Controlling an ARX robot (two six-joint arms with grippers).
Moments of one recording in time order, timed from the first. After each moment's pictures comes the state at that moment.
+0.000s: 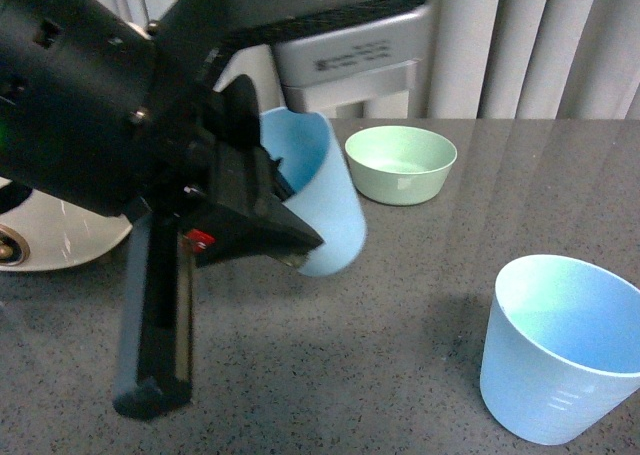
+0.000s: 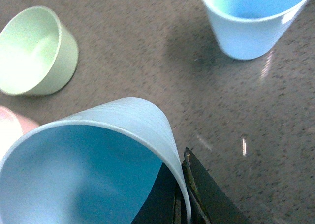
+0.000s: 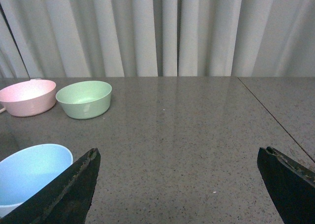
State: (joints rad) left arm -0.47 1.51 1.02 -0.36 0.35 0.92; right arm 0.00 0.00 0.01 0.00 0.00 0.01
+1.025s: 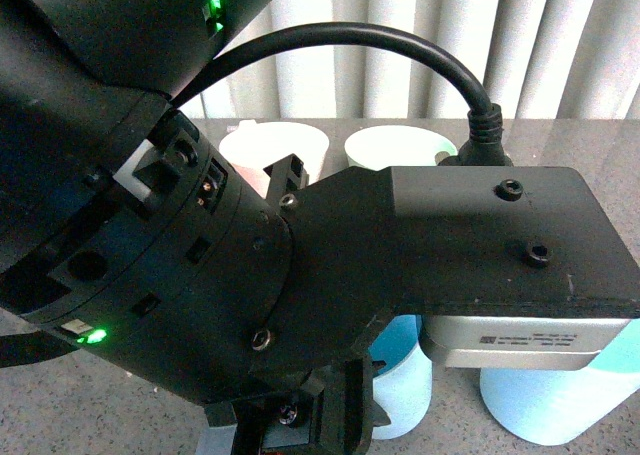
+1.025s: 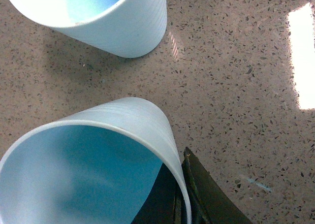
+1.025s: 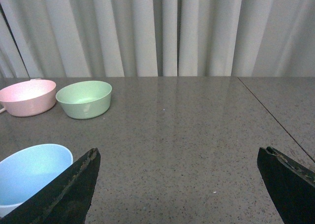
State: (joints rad) left arm -0.62 1.60 1.03 -0.52 0.34 1.00; right arm 0.00 0.00 0.01 0.00 0.00 0.01
